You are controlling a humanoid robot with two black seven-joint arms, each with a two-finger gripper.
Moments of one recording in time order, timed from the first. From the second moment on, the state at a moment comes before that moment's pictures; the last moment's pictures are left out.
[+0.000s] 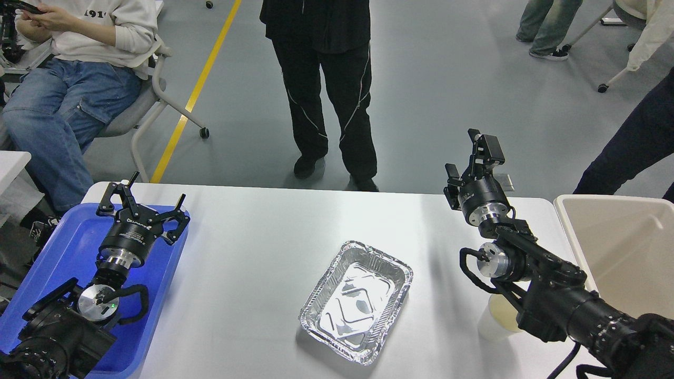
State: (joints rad) left arm -0.56 0.27 -0.94 -0.27 -0.14 -0.79 -0.32; right arm 0.75 -0.11 0.61 0.62 -0.25 -0.19 0.58
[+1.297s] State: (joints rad) left arm -0.56 0.27 -0.94 -0.27 -0.14 -0.79 -0.32; right arm 0.80 -0.24 0.47 0.77 -0.28 -0.29 0.51
